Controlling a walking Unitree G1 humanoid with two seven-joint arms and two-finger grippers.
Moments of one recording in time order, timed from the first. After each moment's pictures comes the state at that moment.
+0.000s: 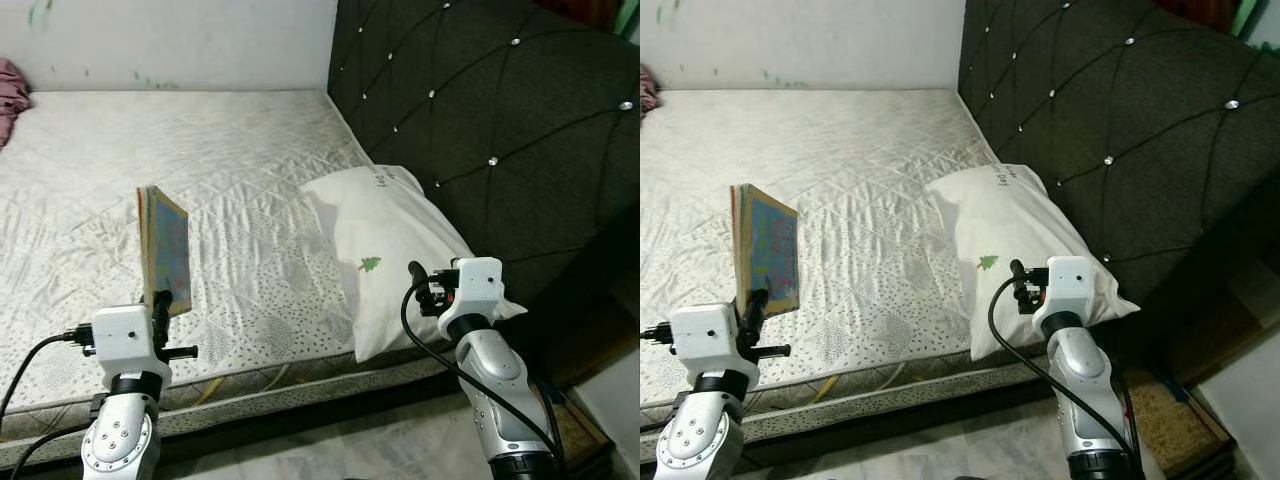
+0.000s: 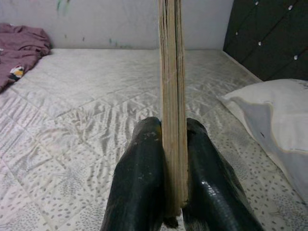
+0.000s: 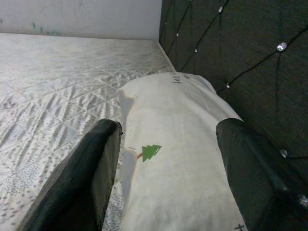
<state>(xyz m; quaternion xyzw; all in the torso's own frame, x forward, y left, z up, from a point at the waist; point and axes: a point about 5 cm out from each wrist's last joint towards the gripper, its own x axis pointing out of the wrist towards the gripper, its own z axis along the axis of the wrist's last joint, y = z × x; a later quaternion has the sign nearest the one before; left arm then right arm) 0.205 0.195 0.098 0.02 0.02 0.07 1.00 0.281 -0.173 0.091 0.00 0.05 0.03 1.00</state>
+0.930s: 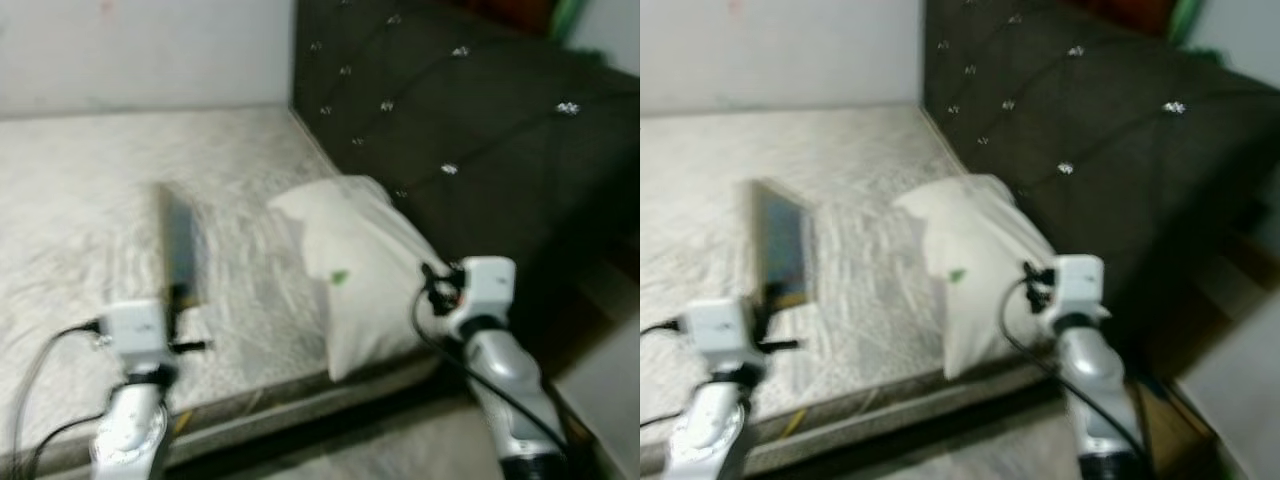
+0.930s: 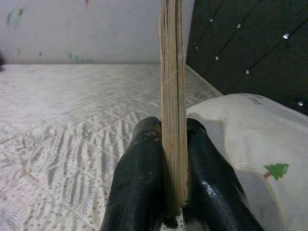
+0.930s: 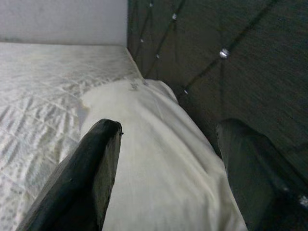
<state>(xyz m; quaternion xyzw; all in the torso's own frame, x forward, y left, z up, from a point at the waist) 0.213 0.177 0.101 0.00 0.01 0.04 1.00 0.281 -0.184 0.092 -0.01 0.05 0.02 1.00</state>
